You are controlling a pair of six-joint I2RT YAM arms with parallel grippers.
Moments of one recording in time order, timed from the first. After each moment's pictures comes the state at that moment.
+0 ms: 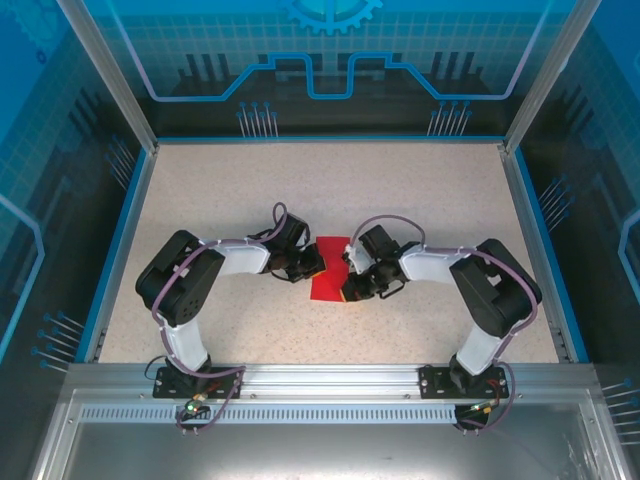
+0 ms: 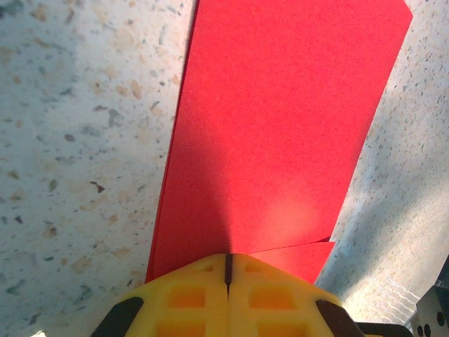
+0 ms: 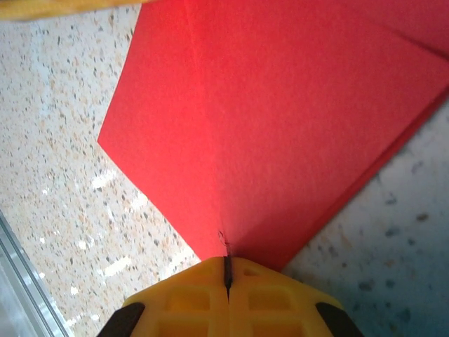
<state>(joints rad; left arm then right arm) -0.53 1.82 0.89 -0.07 0.40 -0.96 0.59 1.70 0.79 -0.32 -0.56 0.27</state>
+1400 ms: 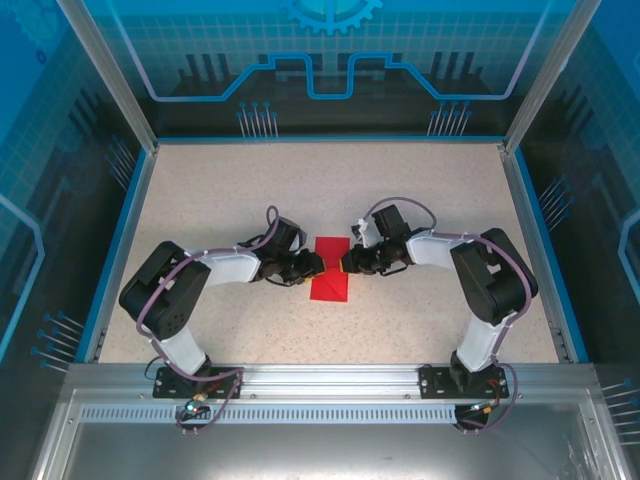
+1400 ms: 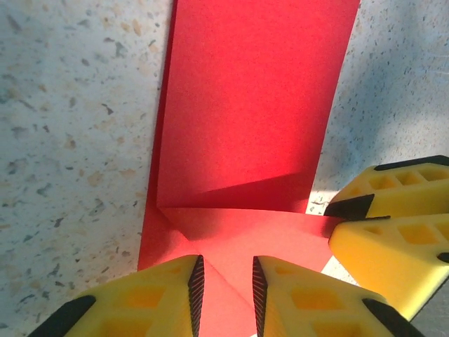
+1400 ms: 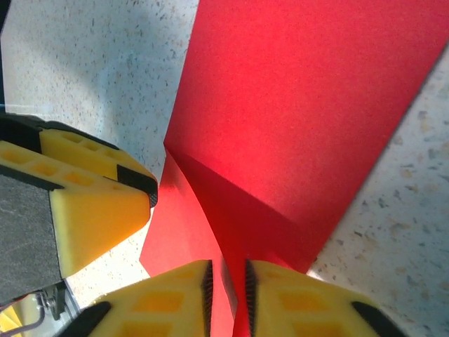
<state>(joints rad) -0.53 1.70 0.79 -0.03 0.42 -0.95 0.45 1.79 0.89 -0.18 -0.66 0.42</state>
